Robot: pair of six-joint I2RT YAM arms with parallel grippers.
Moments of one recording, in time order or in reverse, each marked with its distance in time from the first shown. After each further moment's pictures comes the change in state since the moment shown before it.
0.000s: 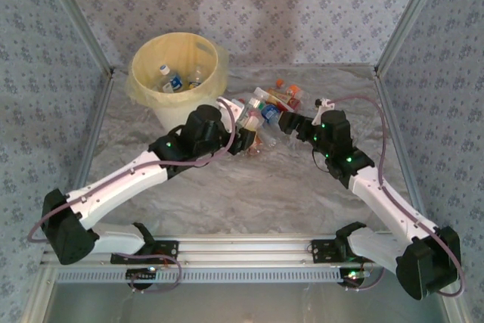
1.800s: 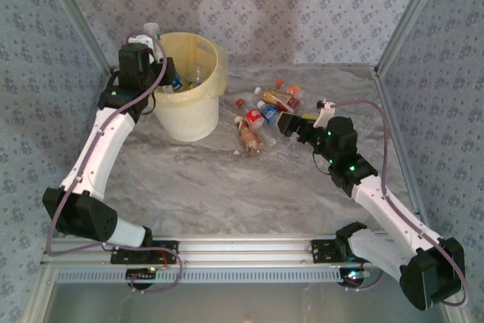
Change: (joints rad) left arm 0.624 0.166 0.399 -0.251 -0.181 -0.069; right arm 0.007 -0.076 -0.067 0.134 -0.063 -0.010
